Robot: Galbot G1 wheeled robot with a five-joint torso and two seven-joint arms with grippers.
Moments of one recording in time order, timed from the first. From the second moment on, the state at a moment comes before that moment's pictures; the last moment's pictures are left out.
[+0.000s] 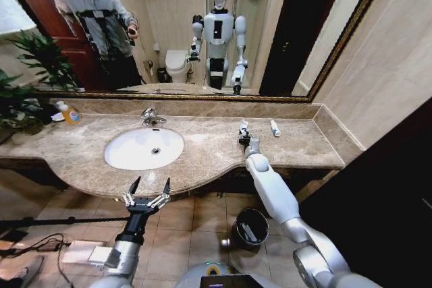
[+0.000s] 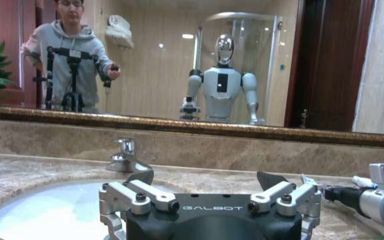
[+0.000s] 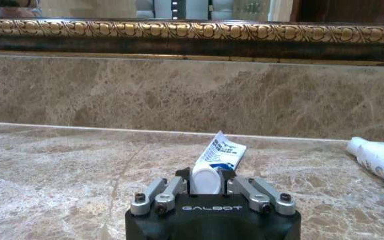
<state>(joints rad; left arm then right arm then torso) 1.93 -1.44 -0.60 -2.42 -0.21 -0.08 0.08 -0.62 1.38 0.24 1.19 0.28 -0.14 0.18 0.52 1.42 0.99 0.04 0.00</state>
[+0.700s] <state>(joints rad) 1.93 -1.44 -0.60 -2.42 -0.21 -0.08 0.07 -0.96 1.23 0.30 1.57 0.30 -0.03 0.18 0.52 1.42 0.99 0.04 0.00</state>
